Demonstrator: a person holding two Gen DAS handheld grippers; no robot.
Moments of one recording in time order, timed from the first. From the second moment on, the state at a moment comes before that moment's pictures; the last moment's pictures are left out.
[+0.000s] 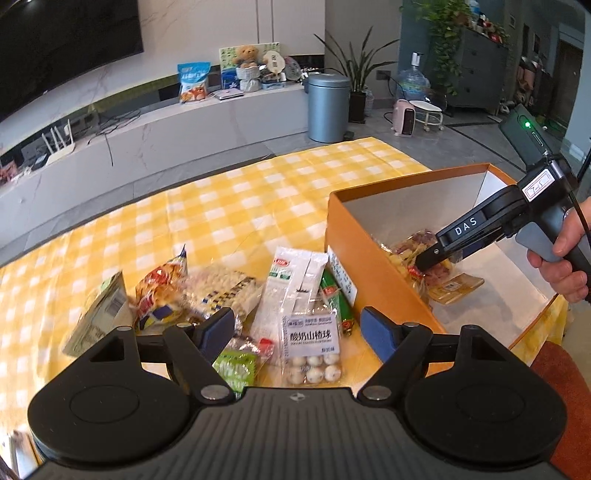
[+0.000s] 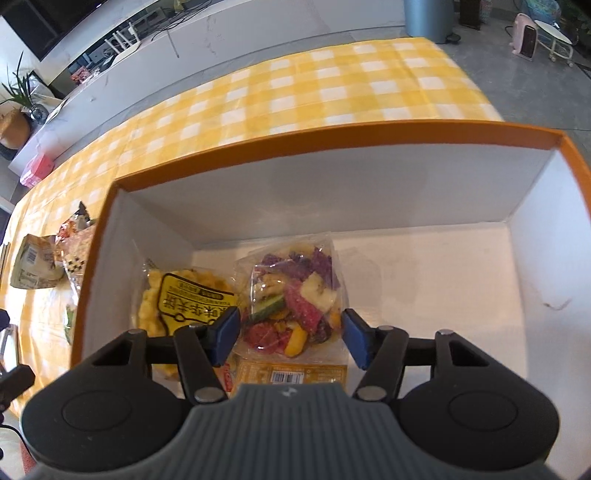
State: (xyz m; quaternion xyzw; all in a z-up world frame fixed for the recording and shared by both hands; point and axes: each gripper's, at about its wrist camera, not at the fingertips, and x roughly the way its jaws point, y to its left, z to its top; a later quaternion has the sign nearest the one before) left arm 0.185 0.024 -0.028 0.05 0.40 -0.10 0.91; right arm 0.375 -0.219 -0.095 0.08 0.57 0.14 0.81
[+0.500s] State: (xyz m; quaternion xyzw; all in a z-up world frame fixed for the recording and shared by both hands) left arm 0.156 0.046 -0.026 0.03 0.39 -0.09 0.92; right arm 0.342 -0.193 -0.060 -0.01 0.51 0.12 0.85
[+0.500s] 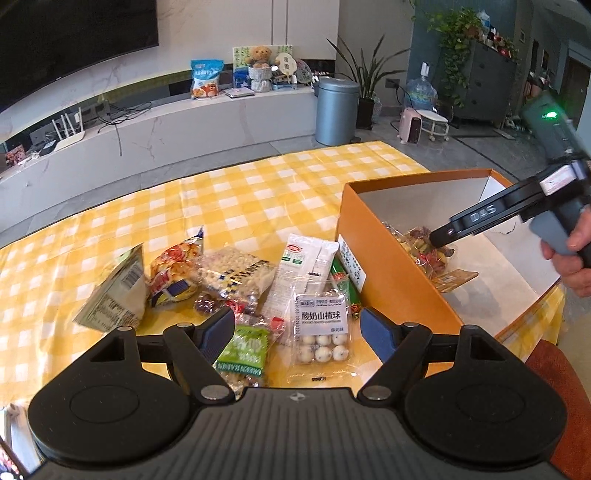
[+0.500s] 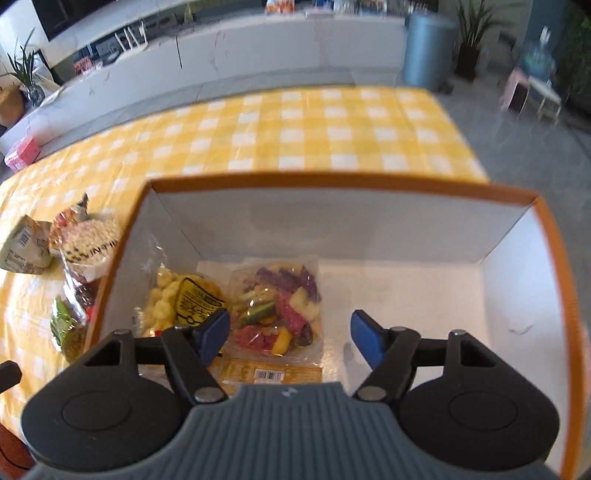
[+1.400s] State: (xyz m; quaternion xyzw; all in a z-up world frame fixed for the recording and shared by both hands) left arm 0.057 0.095 -0.036 -0.01 0.29 0.03 0.96; right arm 0.153 -0.071 -0.028 -0.01 0.32 0.20 0.93
